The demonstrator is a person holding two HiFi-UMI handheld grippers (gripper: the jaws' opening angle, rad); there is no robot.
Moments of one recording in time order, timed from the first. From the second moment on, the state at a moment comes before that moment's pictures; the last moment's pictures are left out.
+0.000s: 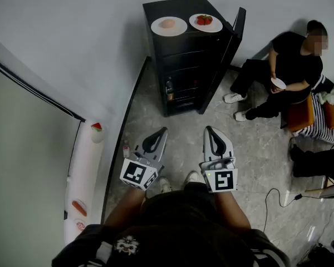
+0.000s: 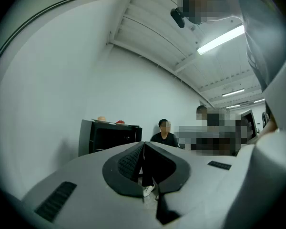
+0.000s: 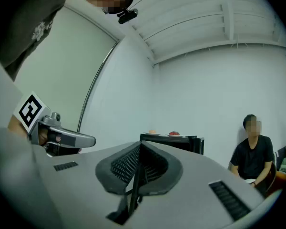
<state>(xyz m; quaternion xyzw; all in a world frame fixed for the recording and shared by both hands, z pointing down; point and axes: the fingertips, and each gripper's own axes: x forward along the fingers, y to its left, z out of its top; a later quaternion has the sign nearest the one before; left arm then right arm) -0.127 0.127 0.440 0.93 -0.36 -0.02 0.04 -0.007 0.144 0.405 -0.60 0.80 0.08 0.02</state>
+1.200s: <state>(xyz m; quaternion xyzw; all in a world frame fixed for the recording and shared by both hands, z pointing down) -0.041 0.139 0.432 0.92 -0.38 0.00 0.04 0.064 0.151 0.400 -0.57 0.81 0.07 0.07</state>
